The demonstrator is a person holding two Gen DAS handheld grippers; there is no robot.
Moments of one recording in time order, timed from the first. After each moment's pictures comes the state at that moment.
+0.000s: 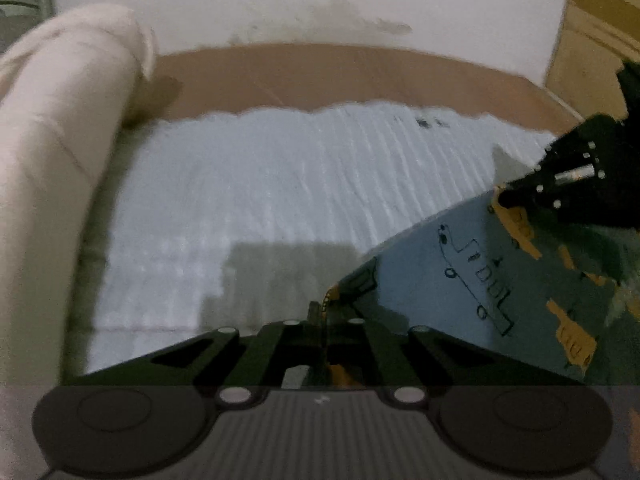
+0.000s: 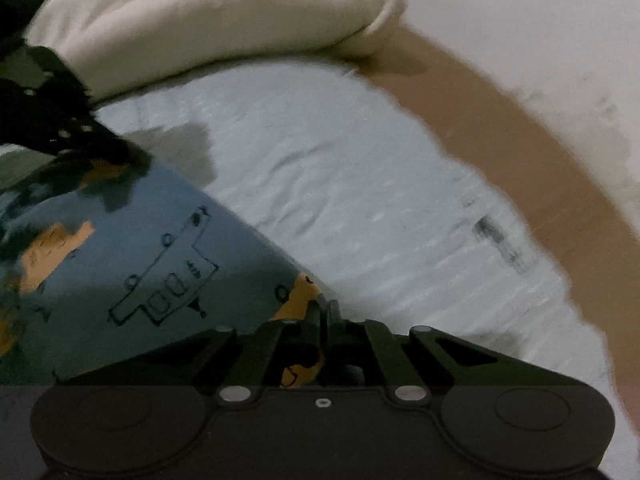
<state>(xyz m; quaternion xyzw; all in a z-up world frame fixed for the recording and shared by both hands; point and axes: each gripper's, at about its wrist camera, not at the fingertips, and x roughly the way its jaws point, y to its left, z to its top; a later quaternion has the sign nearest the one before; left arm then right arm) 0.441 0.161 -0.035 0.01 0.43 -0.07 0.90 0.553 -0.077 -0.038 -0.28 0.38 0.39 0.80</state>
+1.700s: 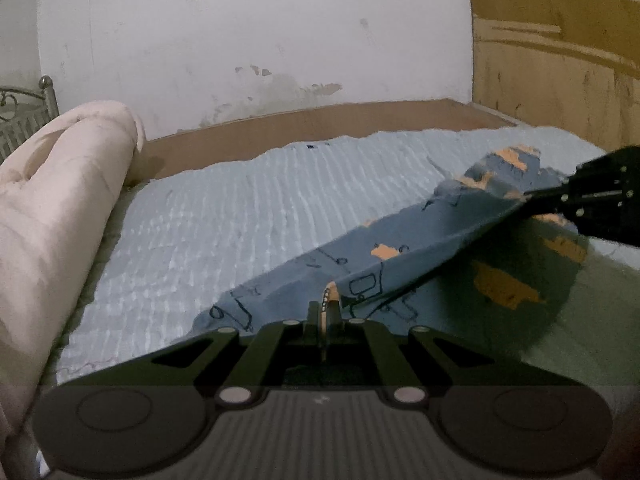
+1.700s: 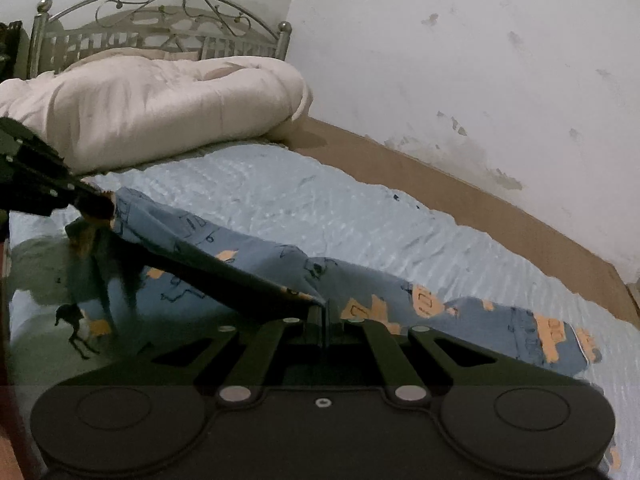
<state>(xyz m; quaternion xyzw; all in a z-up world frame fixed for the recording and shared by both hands) 0.179 0.061 -0.018 0.09 0.31 -0.10 0.94 0.205 -0.186 0.000 -0.17 0.26 0.25 0.92</state>
